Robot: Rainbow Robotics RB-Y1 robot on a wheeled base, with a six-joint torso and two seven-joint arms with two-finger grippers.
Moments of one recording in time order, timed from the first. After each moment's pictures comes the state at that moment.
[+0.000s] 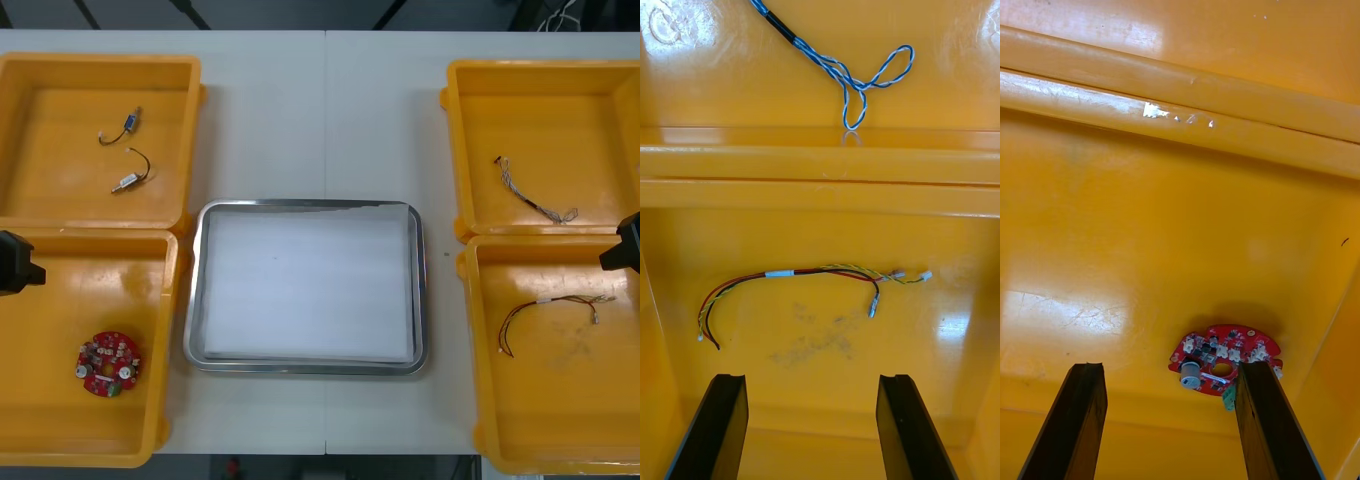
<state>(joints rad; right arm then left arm) -0.28 -0.82 -0.25 -1.98 -0.93 1.91 1.33 0.04 1.32 0.06 -2.18 1.12 1.37 -0.79</state>
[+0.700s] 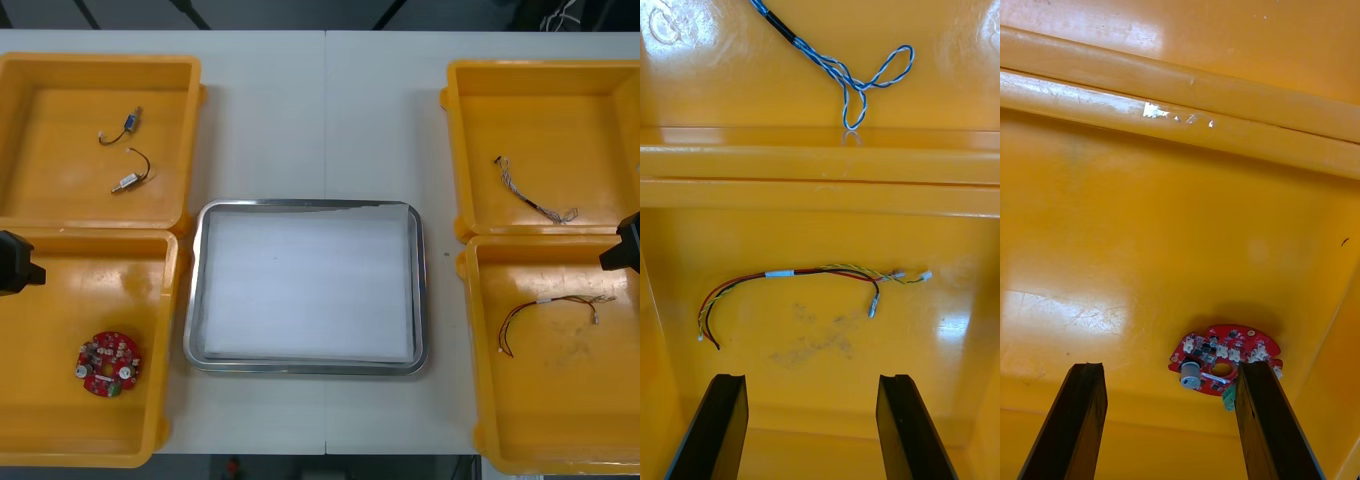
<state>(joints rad) -0.28 -0.82 -0.25 -1.98 -0.93 1.91 1.33 0.04 1.32 0.06 -2.18 1.12 1.37 -0.79</state>
